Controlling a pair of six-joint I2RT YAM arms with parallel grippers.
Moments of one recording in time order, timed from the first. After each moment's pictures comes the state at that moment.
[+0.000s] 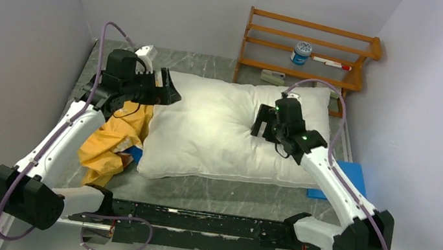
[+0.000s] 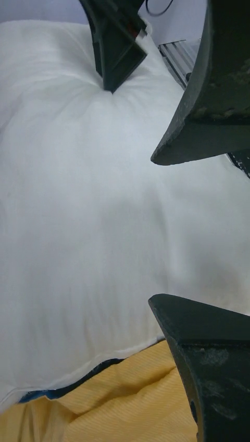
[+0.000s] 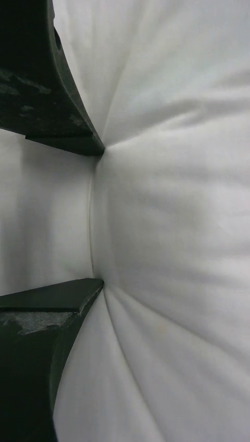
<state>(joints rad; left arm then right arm) -0.28 1.21 1.18 -0.56 0.27 -0.44 0.46 1.22 0.98 -0.54 0.18 0.46</state>
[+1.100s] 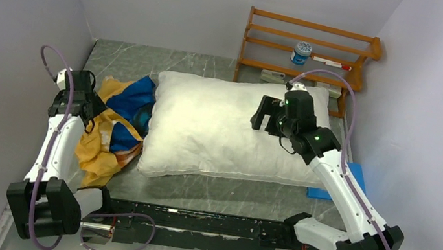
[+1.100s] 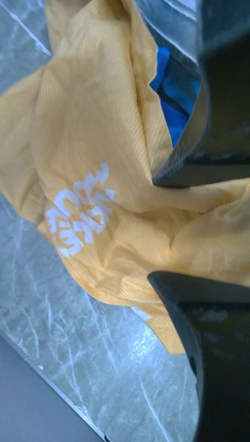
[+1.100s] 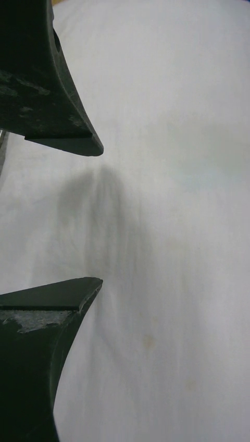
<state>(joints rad) 0.22 1.12 0.87 -0.59 -0.30 -0.53 0.46 1.13 1.10 -0.63 0.09 0.44</state>
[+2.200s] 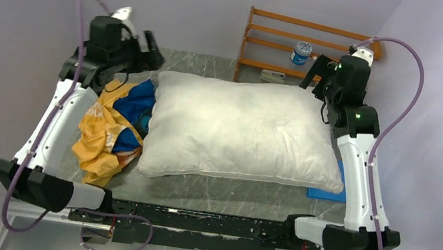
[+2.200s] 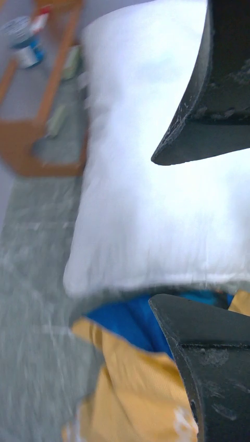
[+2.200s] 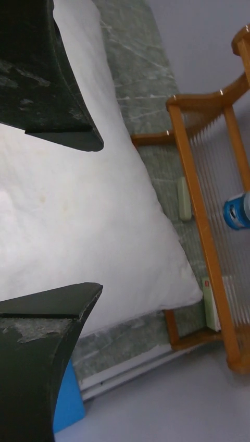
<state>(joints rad) -0.14 1.29 1.49 -0.66 0.05 -0.43 0.19 1.23 1.54 -0.73 0.31 0.31</state>
